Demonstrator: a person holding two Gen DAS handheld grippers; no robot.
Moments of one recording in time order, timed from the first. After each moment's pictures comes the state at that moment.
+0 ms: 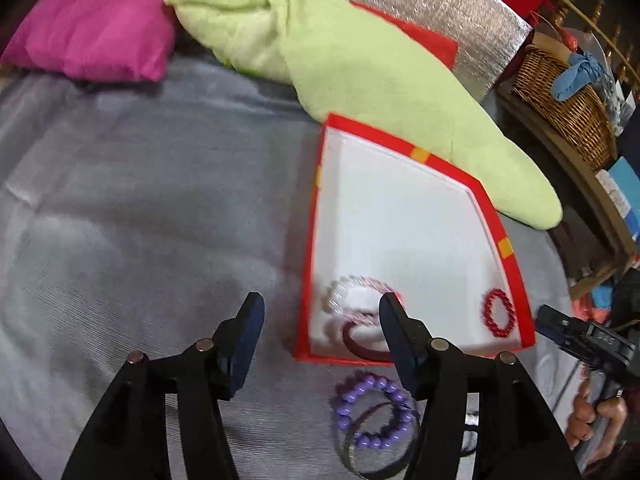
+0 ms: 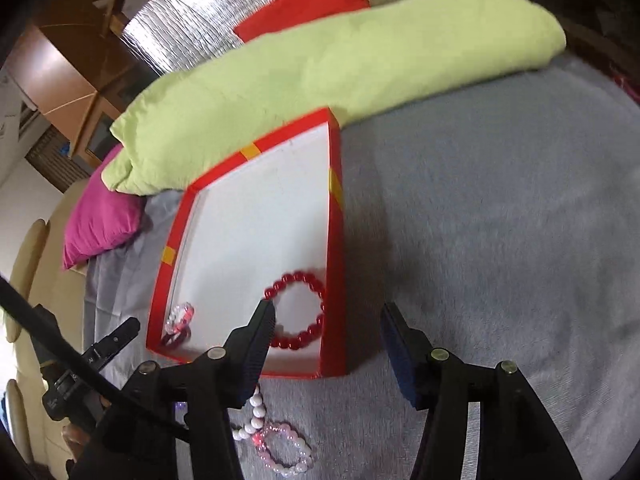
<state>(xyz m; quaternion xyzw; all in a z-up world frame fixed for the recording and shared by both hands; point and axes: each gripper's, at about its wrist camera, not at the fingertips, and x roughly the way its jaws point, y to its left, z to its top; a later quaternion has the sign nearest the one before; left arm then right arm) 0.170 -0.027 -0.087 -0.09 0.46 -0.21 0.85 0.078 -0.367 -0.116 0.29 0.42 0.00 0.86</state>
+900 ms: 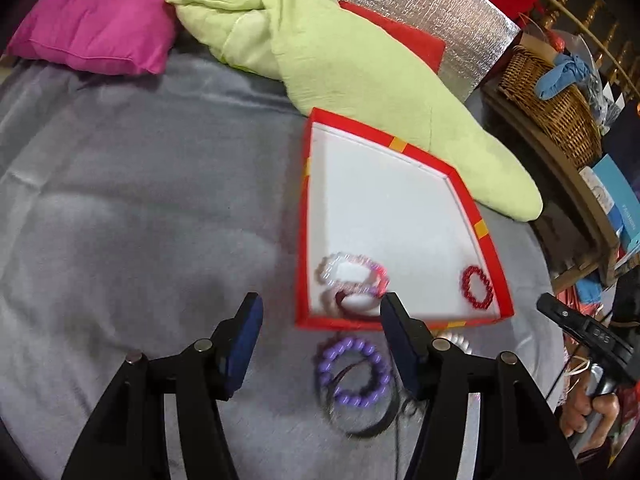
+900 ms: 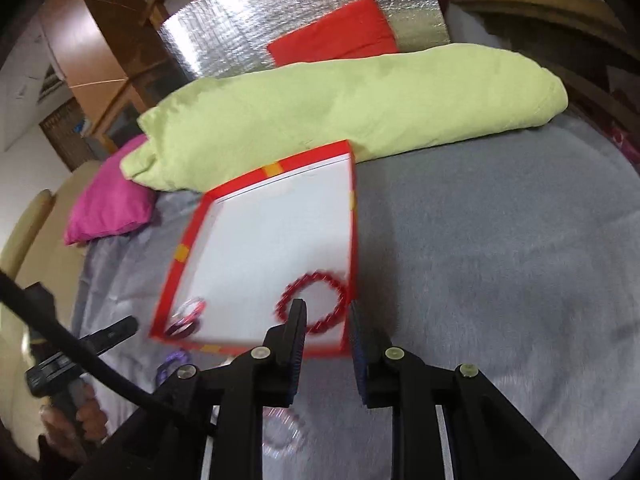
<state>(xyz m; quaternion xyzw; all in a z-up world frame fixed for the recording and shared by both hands) 0.132 -0.014 -0.072 -0.10 0.46 -0.22 0.85 0.034 -0.355 -0.082 0.22 0.38 0.02 0.90</state>
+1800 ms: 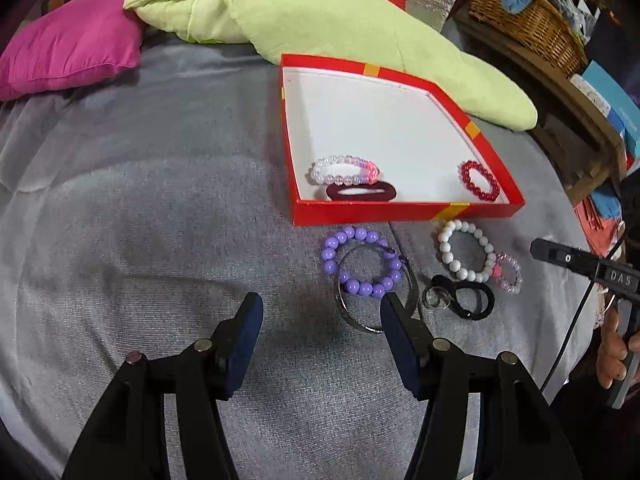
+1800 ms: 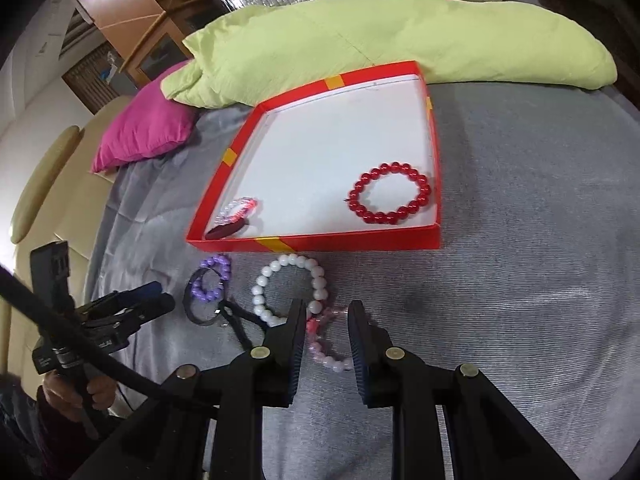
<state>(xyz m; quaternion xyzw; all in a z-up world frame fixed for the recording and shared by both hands) 0.082 -0.027 -0.094 0.03 0.49 -0.24 0.84 0.021 -0.304 -0.111 0.19 0.46 0.07 0.87</state>
